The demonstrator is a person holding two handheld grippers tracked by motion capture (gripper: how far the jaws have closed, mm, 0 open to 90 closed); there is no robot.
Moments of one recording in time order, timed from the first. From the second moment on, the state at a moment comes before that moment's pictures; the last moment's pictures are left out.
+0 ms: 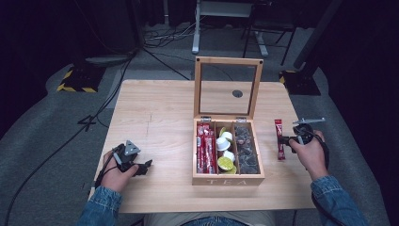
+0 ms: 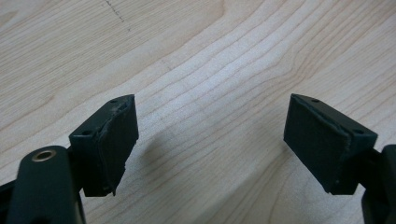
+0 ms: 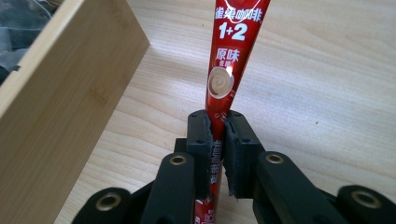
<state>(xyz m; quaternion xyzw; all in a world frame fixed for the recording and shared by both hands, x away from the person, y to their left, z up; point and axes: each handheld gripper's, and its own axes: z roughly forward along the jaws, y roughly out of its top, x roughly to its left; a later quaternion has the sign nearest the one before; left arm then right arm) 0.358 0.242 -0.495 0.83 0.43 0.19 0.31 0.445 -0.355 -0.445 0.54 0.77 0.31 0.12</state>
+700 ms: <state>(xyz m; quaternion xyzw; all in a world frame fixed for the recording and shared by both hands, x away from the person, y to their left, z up) 0.359 0.239 -0.494 0.83 0.42 0.19 0.31 0.449 -0.357 -0.462 0.57 0.75 0.31 0.11</state>
